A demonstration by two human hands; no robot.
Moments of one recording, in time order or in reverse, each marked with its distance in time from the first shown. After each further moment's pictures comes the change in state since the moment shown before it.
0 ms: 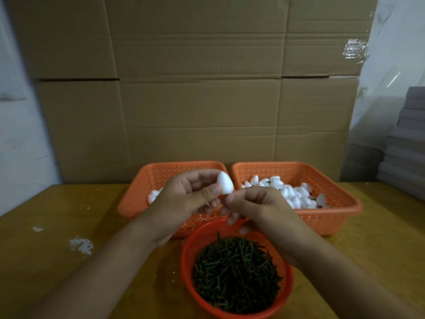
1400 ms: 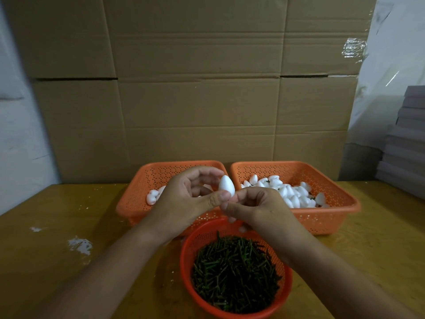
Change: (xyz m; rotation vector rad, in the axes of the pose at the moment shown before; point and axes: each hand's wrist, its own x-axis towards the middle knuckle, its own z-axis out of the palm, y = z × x) left_hand -0.001 0.003 0.010 0.118 0.090 0.093; right_hand 0.001 0.003 0.004 -0.034 0.122 0.037
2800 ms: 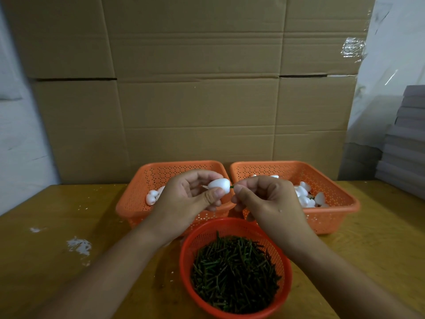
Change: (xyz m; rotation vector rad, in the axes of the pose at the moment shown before) left_hand 0.002 -0.009 0.000 -0.002 0.015 0.011; right_hand 0.002 -0.001 -0.006 -0.135 0.174 -0.331
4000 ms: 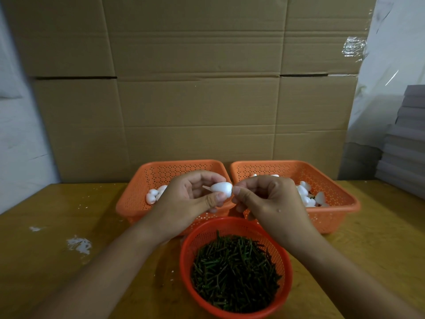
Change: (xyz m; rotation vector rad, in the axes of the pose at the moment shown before) left_hand -0.001 0.003 -0.003 -0.006 -0.092 -0.008; right_hand 0.002 -0.003 -0.003 -0.106 -0.027 0.004
